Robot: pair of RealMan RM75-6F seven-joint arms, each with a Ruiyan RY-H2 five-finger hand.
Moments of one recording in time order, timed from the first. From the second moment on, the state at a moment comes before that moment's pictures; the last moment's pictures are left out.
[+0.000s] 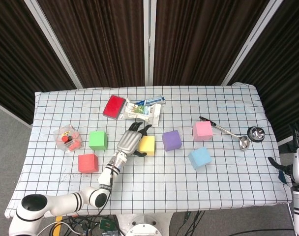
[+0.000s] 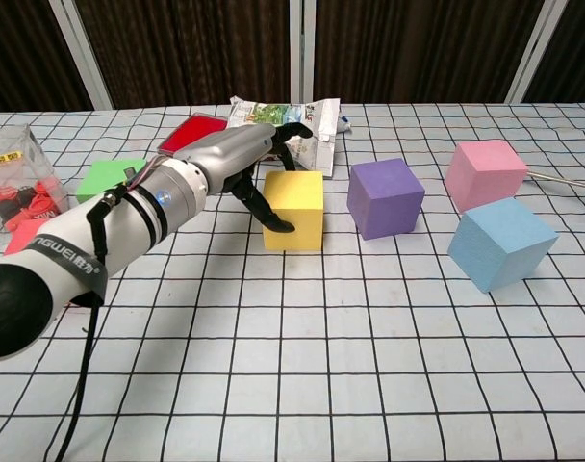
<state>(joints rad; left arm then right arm) -0.87 -1.99 -0.29 -1.11 1.11 0.94 0.22 0.10 -1.13 0.21 -1.59 -1.33 1.50 0.07</state>
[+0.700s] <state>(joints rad) -0.74 -1.83 -0.26 -1.40 1.13 1.09 0.25 0.14 -1.10 0.20 -1.63 -1.36 1.45 0.01</state>
